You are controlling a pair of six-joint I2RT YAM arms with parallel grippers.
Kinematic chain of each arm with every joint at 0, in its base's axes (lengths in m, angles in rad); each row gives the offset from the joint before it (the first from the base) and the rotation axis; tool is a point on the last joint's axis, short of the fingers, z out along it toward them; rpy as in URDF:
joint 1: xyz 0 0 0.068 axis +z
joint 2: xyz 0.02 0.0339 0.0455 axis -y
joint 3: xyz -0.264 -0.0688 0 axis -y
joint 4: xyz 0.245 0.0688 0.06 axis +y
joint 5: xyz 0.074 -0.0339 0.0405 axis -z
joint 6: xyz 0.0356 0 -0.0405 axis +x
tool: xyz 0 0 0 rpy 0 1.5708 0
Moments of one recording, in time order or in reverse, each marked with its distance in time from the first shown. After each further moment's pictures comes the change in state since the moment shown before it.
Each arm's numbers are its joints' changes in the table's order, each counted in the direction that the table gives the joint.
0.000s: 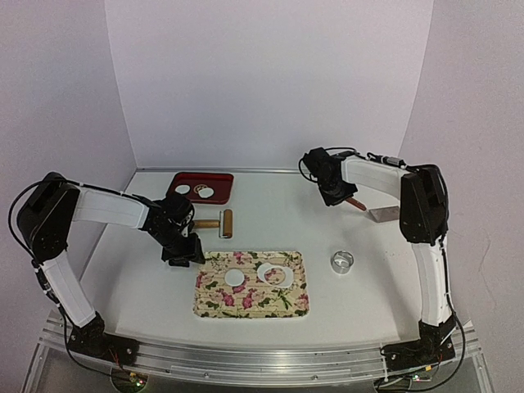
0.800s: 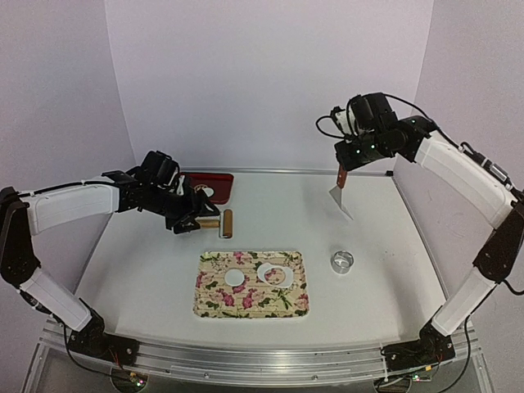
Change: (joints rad) left arm 0.002 0.251 0.125 -0.038 0.157 -0.193; right arm 0.073 0.634 -0.184 -0.057 -0.476 -0.165
